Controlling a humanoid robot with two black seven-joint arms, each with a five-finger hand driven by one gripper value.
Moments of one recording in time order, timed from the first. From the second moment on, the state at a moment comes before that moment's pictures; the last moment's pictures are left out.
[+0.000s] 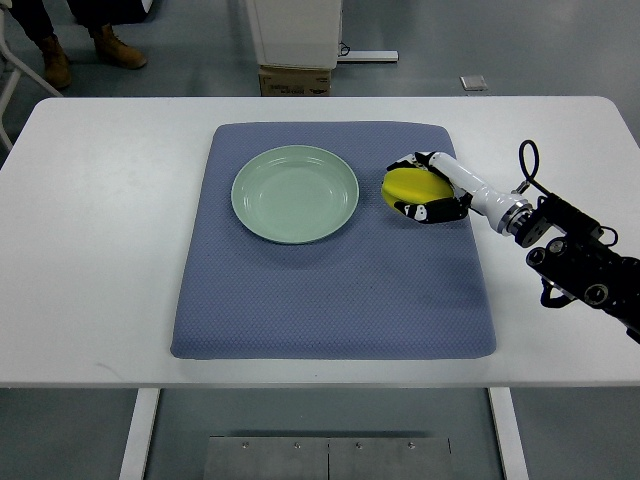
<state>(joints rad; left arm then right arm) -0.03 0.00 -0.10 -0.22 0.09 0.07 -0.21 0.89 -0.24 0.32 0.68 -1.03 -0.05 0.48</state>
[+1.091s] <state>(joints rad) -0.03 0.00 -0.10 -0.22 0.09 0.07 -0.21 1.04 0.00 0.29 0.65 -1.01 -0.06 0.30</state>
